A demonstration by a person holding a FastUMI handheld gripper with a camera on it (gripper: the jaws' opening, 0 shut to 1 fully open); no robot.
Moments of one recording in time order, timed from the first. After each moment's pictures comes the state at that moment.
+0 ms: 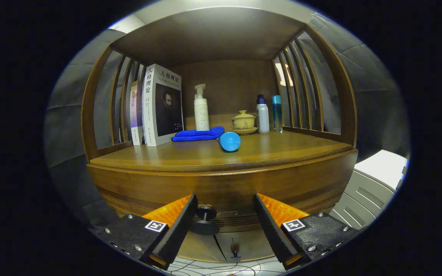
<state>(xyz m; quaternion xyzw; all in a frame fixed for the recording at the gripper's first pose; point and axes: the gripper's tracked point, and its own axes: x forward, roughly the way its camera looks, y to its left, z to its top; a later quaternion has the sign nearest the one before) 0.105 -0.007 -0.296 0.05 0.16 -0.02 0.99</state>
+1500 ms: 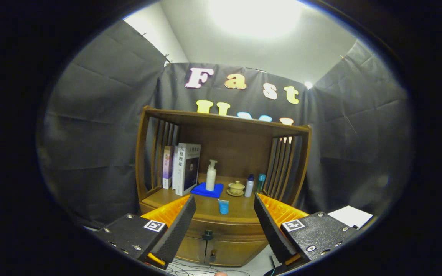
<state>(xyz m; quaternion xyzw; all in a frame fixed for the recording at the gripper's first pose) -0.028 0.007 0.016 -0.06 0.05 0.01 1.00</state>
